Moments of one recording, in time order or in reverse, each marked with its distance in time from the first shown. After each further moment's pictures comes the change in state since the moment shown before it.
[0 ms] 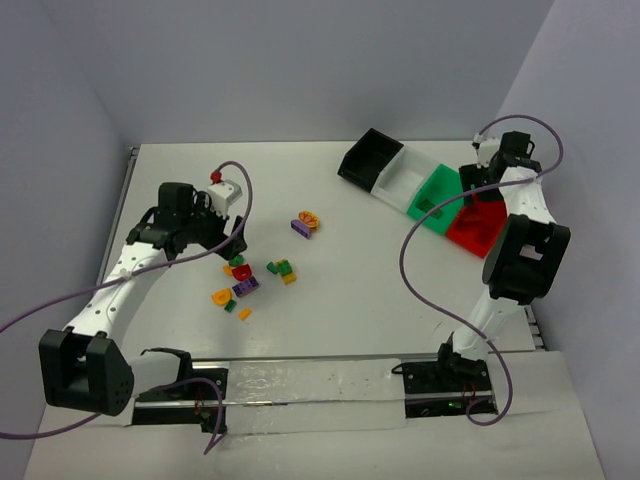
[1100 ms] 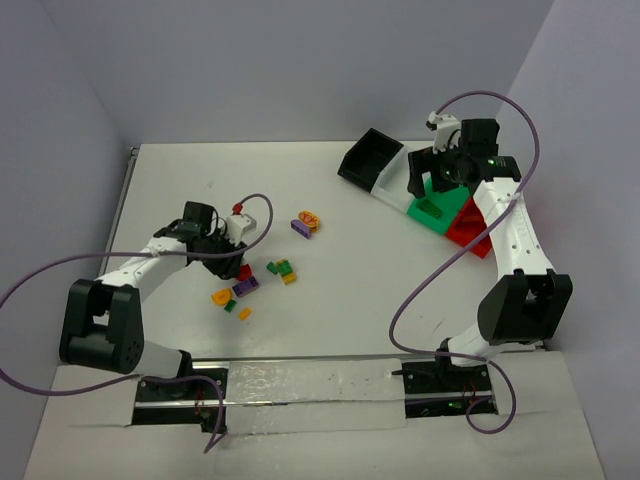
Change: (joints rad) left arm -0.020 0.210 -0.154 0.013 -0.039 0.195; right arm 0.322 -0.344 -0.041 -0.091 -0.197 0.176
